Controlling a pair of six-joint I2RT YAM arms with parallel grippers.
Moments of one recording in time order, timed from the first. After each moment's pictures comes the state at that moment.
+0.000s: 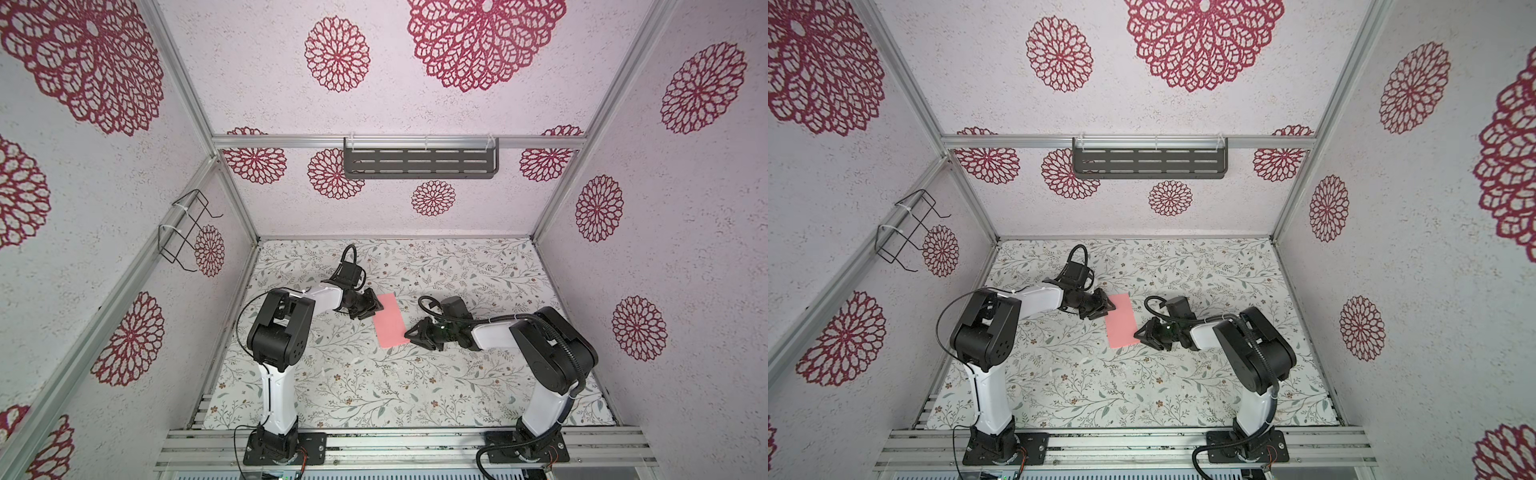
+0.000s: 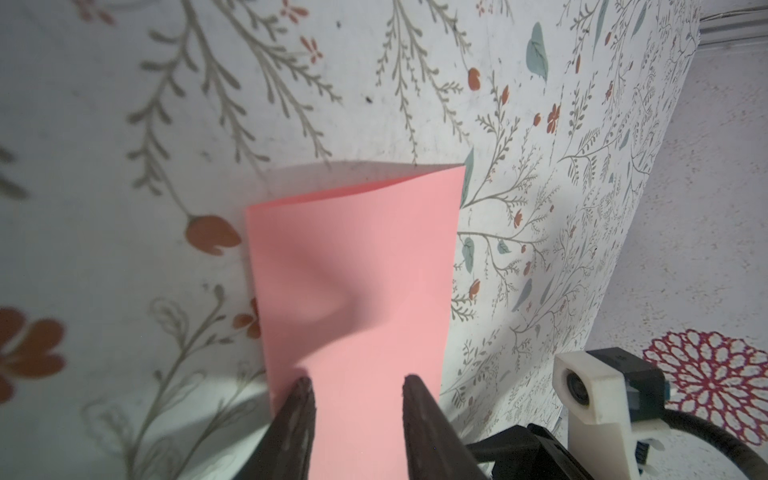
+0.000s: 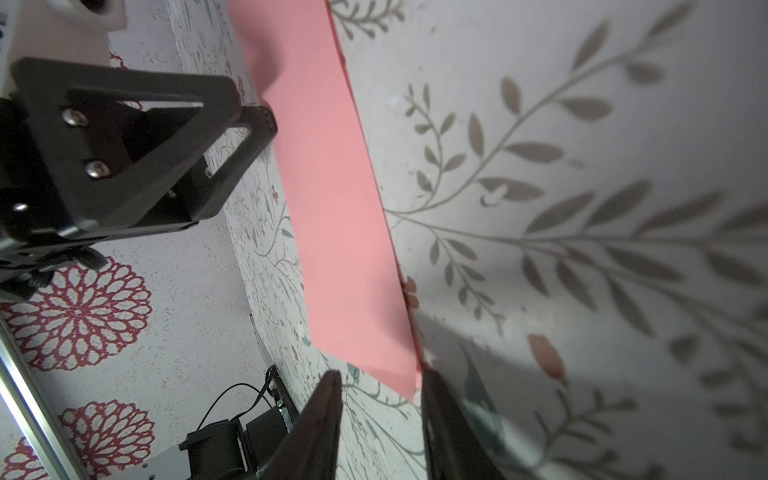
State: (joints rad) left arm -0.35 2.03 1.25 -0.30 0.46 -0.72; right arm 0.54 1.80 0.74 0.25 -0.64 0.99
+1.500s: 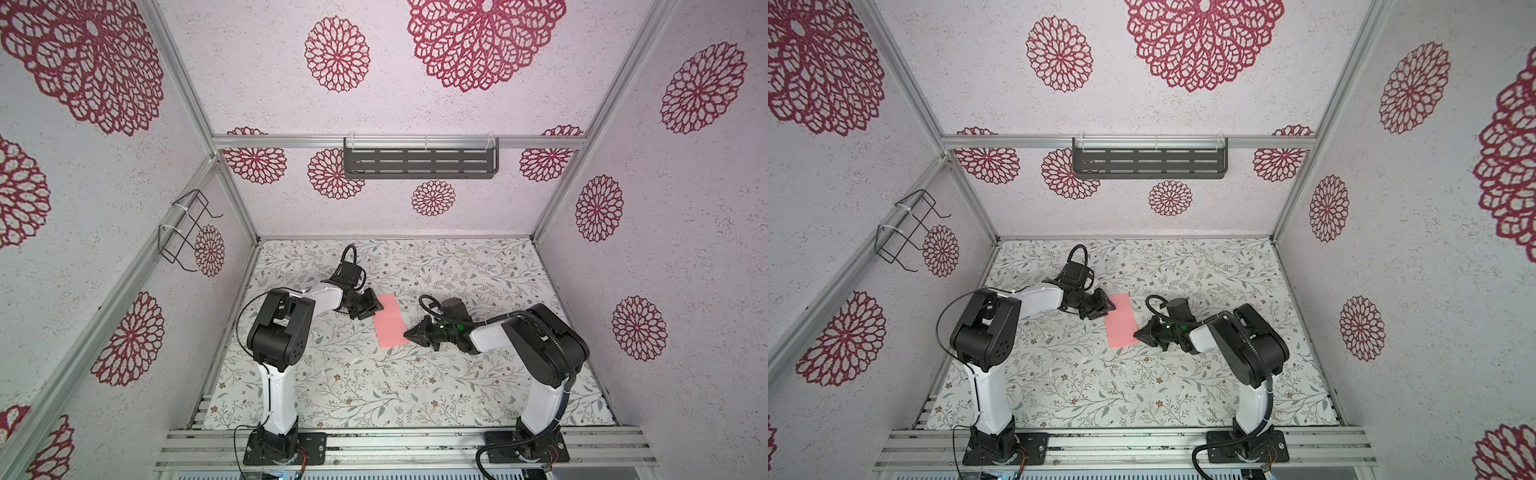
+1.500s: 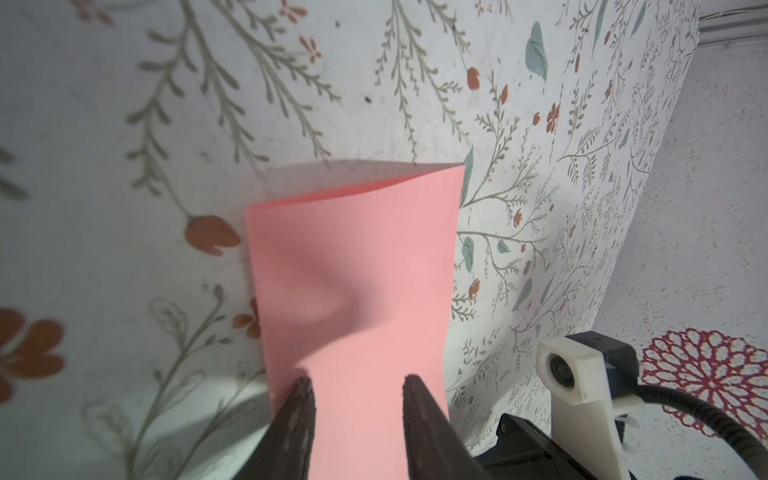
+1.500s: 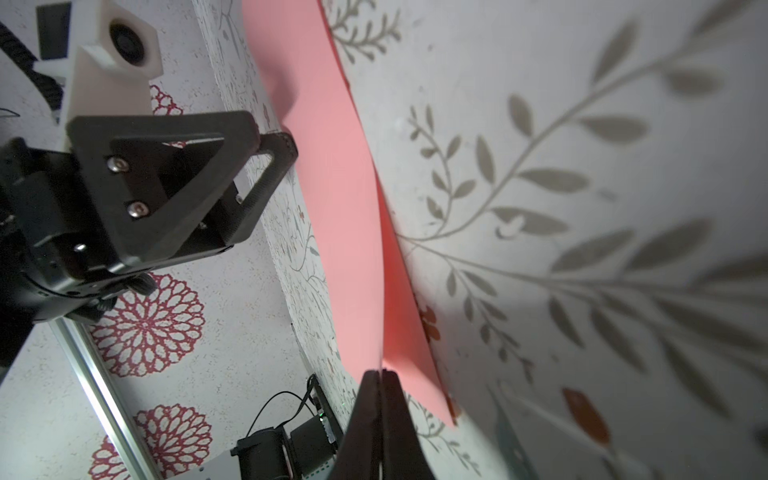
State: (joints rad) left arm -0.35 2.03 1.25 -0.30 0.46 -0.72; right arm 0.54 1.86 0.71 0.45 -0.68 1.16
